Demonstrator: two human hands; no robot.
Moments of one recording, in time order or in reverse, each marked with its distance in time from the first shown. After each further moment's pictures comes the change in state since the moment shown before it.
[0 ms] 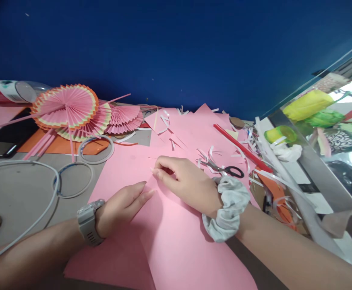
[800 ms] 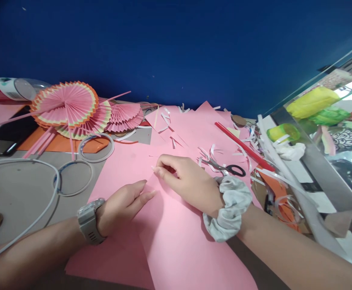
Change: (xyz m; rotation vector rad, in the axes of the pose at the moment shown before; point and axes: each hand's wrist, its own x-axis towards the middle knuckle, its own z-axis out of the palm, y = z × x) left_hand 0.000 -0.002 0.002 0.032 0.015 -0.025; right_hand -0.001 0.002 0.003 0.013 0.015 0.019
